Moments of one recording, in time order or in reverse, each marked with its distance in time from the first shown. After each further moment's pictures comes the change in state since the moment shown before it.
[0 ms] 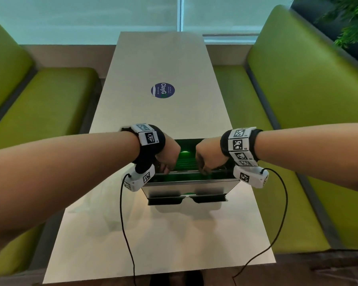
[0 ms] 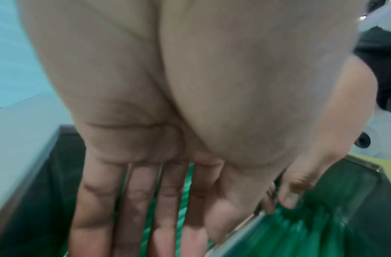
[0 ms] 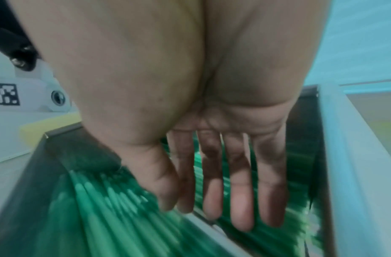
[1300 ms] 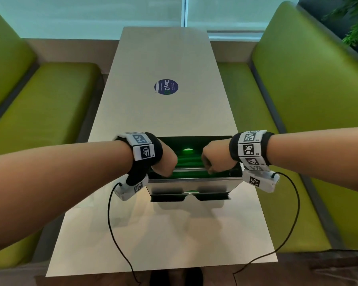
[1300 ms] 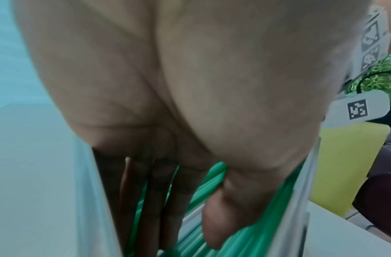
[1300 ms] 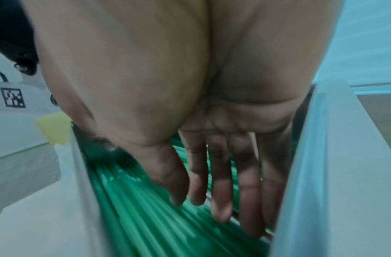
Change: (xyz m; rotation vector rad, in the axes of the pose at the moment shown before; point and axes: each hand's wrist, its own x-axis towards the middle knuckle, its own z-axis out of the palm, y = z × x) left_hand -0.001 -0.014 0.033 0.362 0.106 0.106; right_hand -0.005 -0.002 0.018 -0.178 0.044 -0.037
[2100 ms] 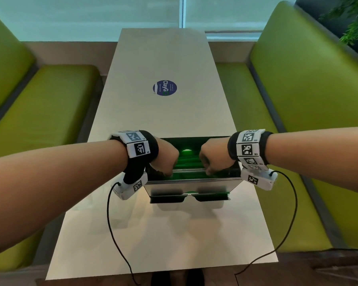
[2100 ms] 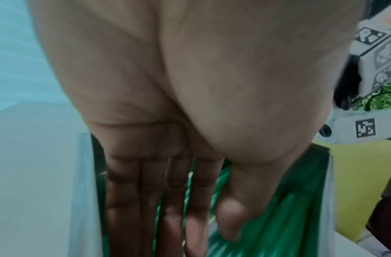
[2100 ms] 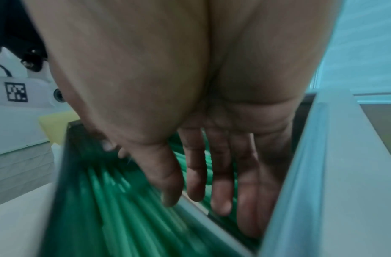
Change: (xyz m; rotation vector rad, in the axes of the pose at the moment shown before) left_hand -0.002 0.002 -0.011 -0.085 0.093 -0.010; right_hand -0.004 0.001 -0.005 0.059 0.063 0.029
